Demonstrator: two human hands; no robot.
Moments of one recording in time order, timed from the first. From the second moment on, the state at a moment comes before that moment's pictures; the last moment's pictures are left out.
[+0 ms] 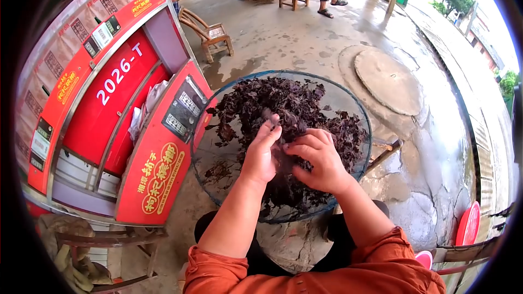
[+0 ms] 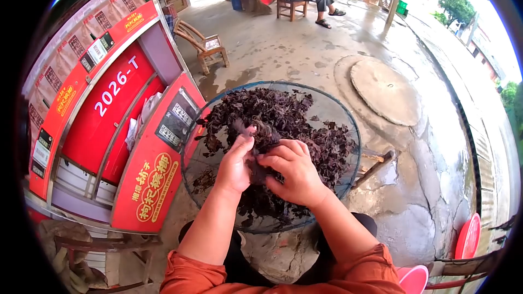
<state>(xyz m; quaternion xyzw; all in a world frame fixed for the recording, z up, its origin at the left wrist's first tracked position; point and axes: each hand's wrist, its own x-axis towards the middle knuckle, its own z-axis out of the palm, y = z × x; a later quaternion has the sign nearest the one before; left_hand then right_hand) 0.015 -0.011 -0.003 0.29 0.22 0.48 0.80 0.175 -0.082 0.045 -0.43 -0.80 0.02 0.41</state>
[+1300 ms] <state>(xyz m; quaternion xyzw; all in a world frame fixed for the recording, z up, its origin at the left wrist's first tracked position) -0.004 -0.022 0.028 0.48 0.31 0.40 0.72 0.207 -0.062 -0.004 -0.43 -0.50 0.48 0.58</state>
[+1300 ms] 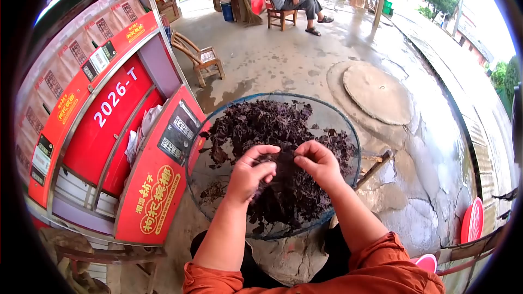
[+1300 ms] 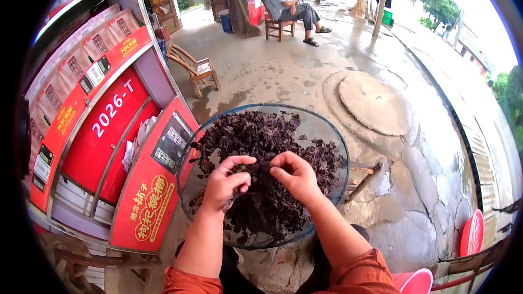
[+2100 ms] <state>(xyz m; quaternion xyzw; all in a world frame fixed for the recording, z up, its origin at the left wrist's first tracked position) -0.006 -0.023 0.024 0.76 0.33 0.37 0.43 0.218 -0.070 0.019 -0.47 -0.61 0.44 0.47</state>
